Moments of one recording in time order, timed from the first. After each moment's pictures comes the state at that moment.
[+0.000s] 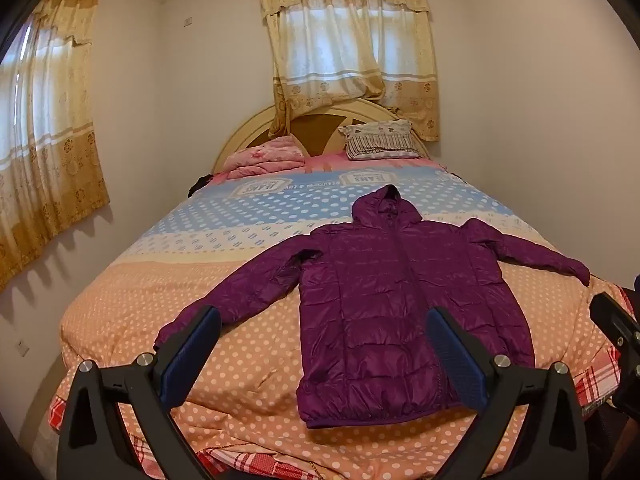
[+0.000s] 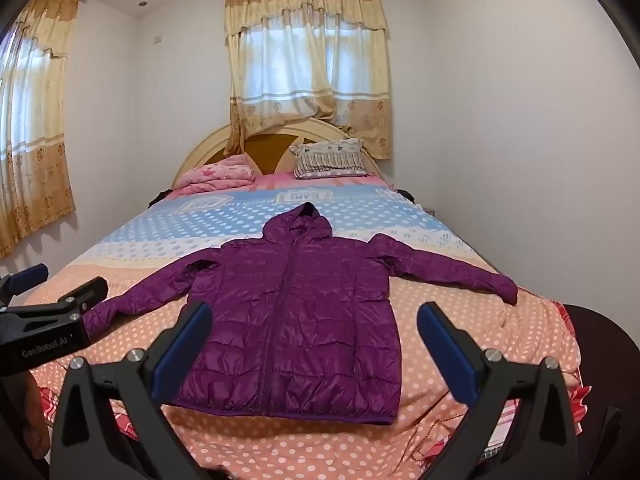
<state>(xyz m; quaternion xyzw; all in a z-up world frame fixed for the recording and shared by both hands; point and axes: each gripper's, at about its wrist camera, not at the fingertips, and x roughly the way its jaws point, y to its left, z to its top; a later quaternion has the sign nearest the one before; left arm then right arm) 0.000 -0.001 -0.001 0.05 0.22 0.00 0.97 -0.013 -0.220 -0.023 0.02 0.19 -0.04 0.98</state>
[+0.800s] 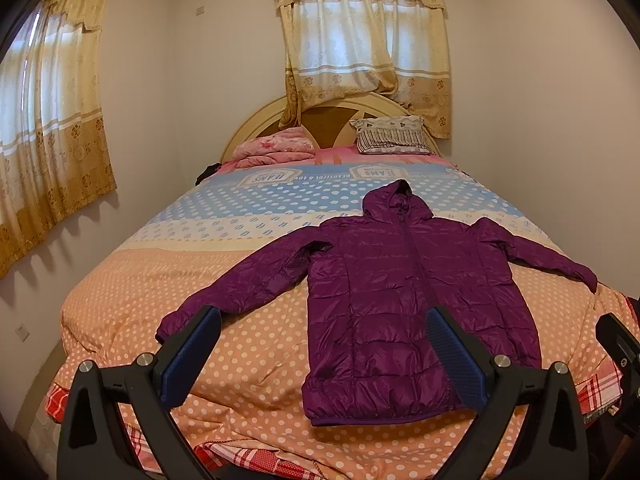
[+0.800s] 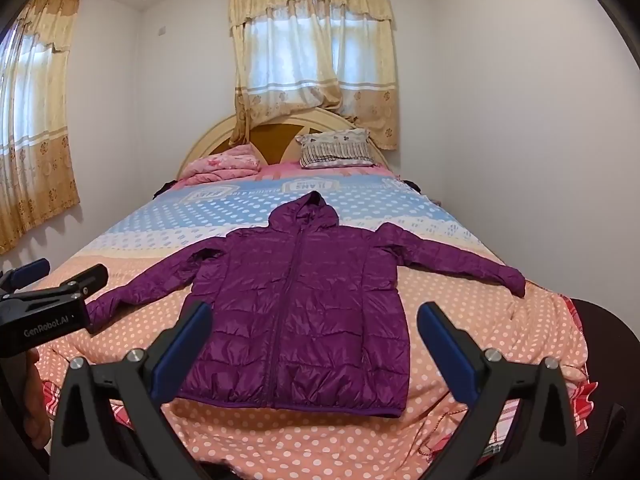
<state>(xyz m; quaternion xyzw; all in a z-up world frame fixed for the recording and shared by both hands) 0.012 0.012 -0.013 0.03 0.24 0.01 0.97 -0.005 -0.221 -0.036 0.02 0.21 -0.03 0.98</state>
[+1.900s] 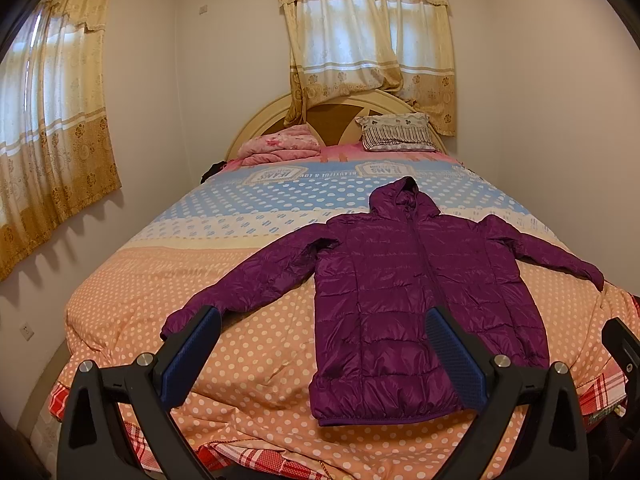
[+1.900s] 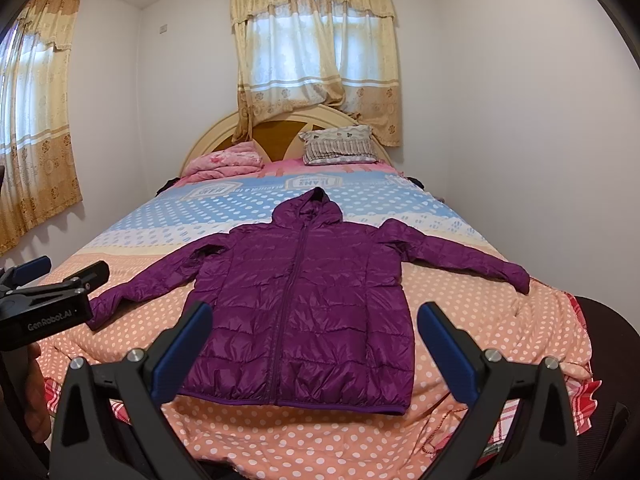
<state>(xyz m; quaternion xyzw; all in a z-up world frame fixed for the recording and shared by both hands) 0.014 0.017 -0.014 0.03 0.24 0.02 0.97 -0.004 -0.216 -0.042 0.01 0.21 -0.03 0.98</state>
